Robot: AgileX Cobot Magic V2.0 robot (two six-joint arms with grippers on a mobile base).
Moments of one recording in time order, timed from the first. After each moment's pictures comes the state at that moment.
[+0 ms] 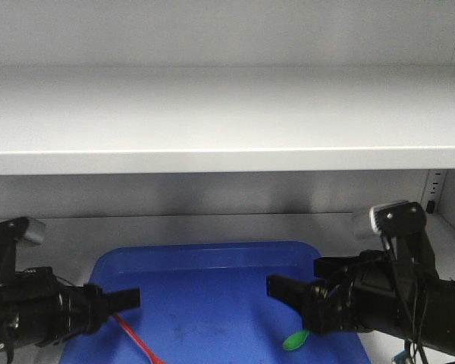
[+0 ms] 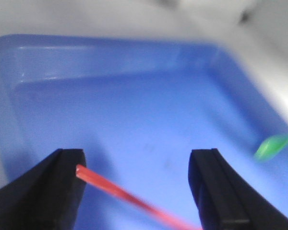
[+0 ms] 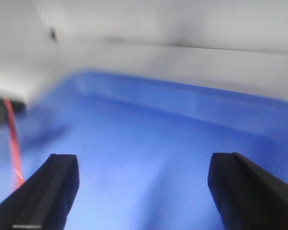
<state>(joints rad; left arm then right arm) -0.21 1.31 -0.82 -1.40 0.52 1.12 0.29 1.29 -0.83 1.52 0.44 -1.50</state>
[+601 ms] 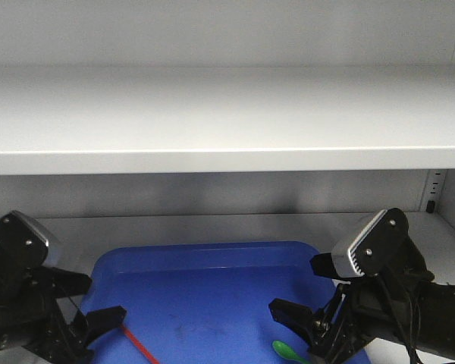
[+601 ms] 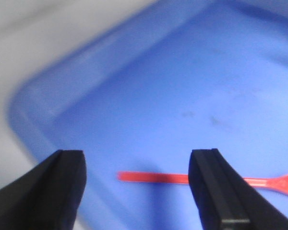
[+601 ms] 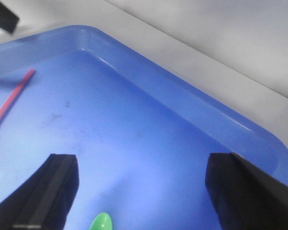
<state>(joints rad) -0.21 1.26 -0.82 -1.25 0.45 1.50 0.29 1.29 -0.83 1.44 0.44 -1.75</state>
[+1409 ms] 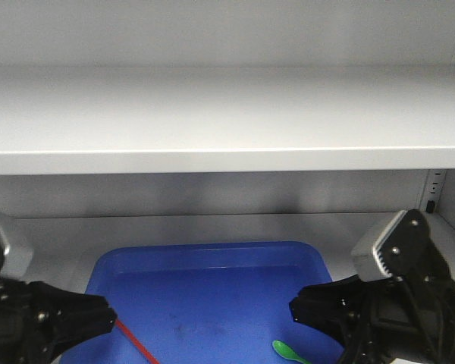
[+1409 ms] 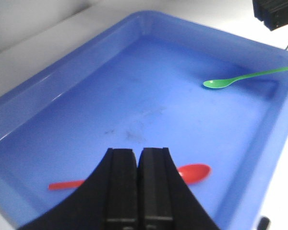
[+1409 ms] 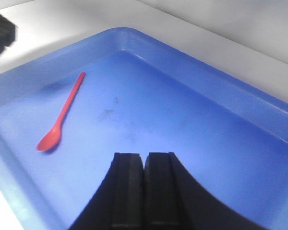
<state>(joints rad) -0.21 1.08 -0.78 -1.20 0.67 1.39 0.29 1.16 -0.83 1.17 0.56 -1.35</state>
